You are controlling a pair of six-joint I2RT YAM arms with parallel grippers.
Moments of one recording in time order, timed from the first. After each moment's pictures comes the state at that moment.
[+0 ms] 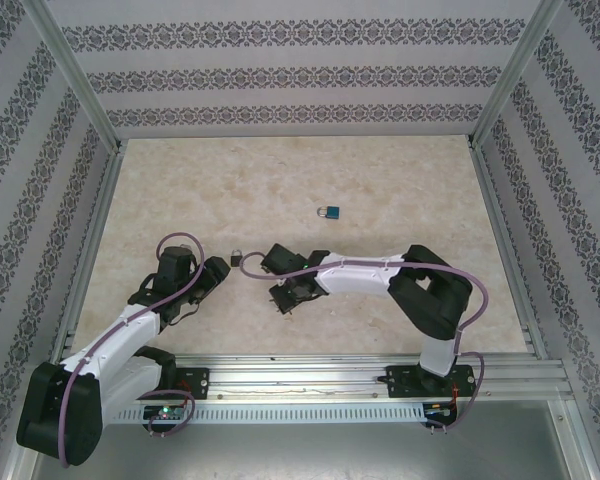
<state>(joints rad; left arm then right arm) -0.23 0.95 0.34 -0.19 0.18 -0.97 0.98 1.83 1.10 -0.47 -0.06 0.39</state>
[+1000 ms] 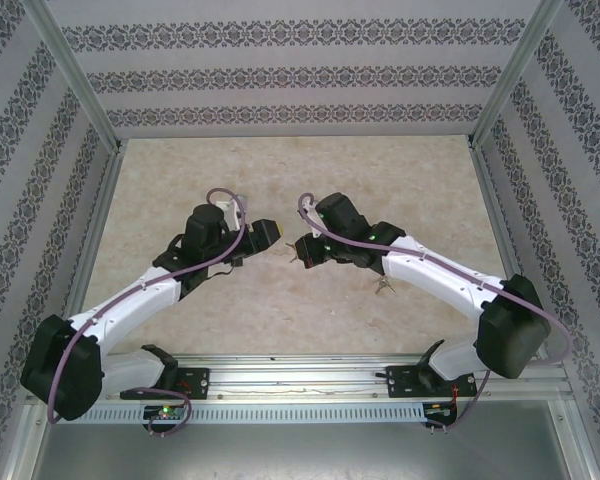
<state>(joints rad) -0.49 1.21 0.72 0.06 0.41 -0.87 0.74 1.42 1.07 -0.46 -0.23 0.40</state>
